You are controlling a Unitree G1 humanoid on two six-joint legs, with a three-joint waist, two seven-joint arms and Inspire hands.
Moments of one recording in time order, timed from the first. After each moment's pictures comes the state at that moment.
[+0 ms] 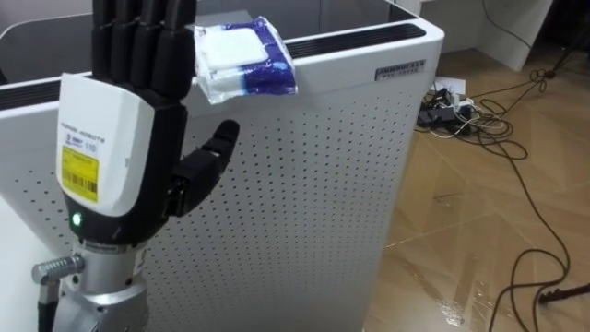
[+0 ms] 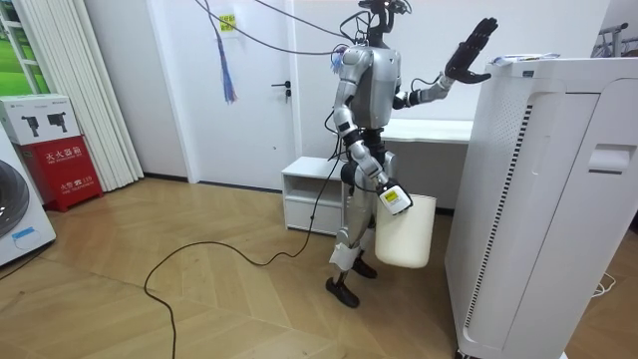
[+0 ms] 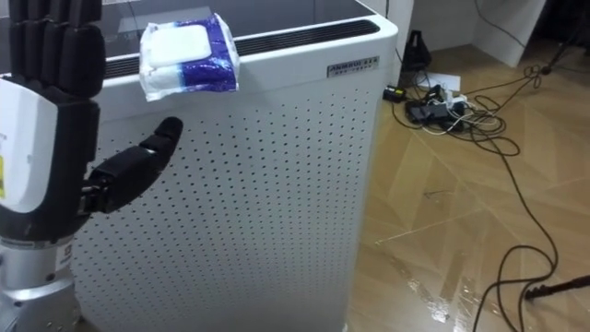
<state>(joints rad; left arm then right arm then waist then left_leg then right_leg) -0.09 0.42 -0.08 -0.28 0.98 -0.28 0.66 0.11 -0.31 0.24 0.76 -0.01 -0.13 0.24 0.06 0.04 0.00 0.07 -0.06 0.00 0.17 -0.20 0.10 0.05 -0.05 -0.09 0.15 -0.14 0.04</state>
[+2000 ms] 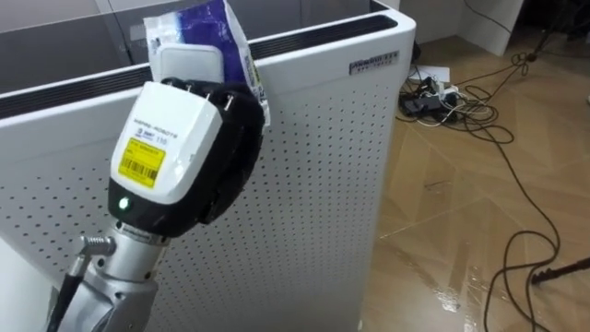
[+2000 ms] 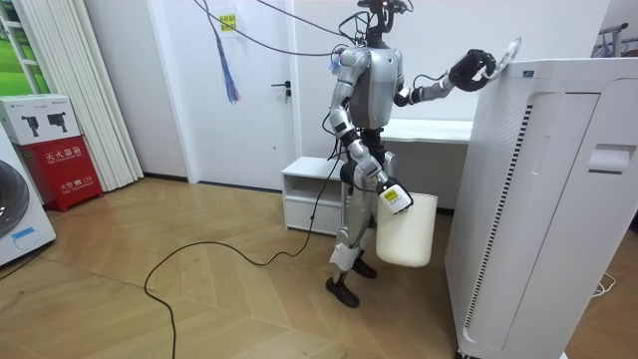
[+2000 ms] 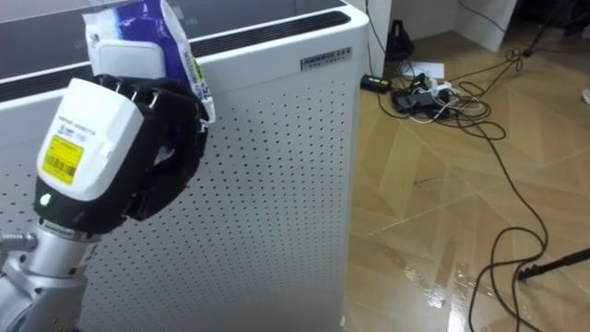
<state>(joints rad) -0.11 0.50 -0.16 -0.31 0.79 -0.24 0.38 0.11 -0.35 0.25 0.63 0.00 -0.05 0.27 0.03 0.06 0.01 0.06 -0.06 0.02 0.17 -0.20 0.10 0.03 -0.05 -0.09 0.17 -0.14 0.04</state>
